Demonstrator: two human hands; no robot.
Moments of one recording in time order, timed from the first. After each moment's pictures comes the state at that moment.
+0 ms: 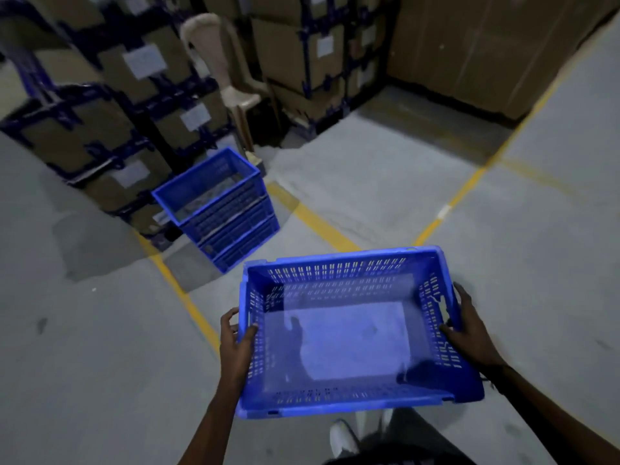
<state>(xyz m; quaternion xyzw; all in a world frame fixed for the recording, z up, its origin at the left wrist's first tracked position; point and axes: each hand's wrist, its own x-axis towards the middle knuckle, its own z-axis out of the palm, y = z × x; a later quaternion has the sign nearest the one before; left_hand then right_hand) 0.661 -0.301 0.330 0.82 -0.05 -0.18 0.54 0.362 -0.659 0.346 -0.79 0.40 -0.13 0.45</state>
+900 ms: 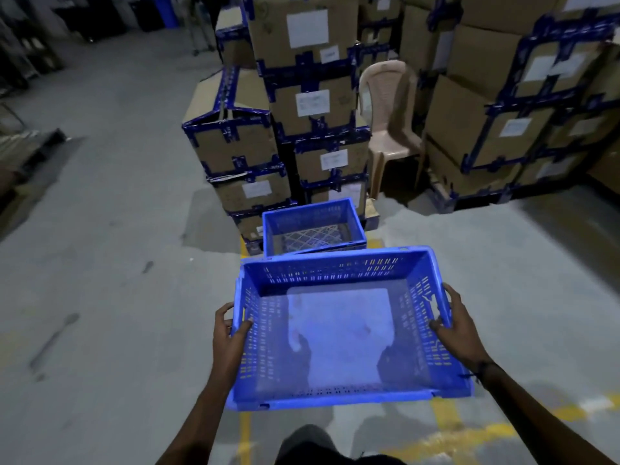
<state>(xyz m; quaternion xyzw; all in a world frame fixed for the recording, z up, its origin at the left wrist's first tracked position) 0.911 -0.381 0.368 0.78 0.17 0.02 0.60 0.857 -0.852 0.362 -0.87 0.17 -0.04 0.47</state>
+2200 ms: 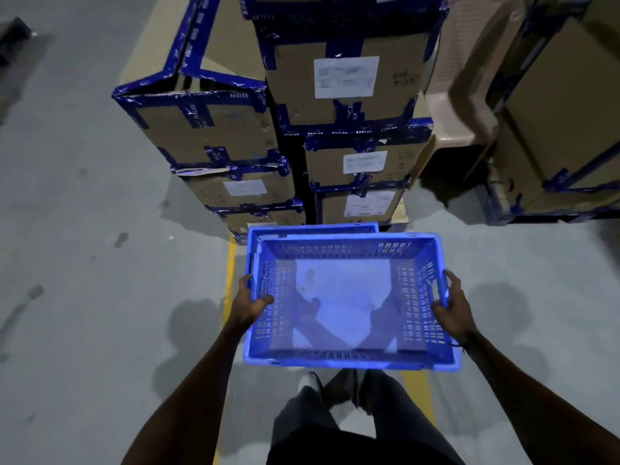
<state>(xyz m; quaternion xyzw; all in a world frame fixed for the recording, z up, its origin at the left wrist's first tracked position) 1.408 -0.464 0.236 0.81 0.23 -0.20 0.49 1.381 -0.937 0.249 -0.88 0.19 0.07 0.43</state>
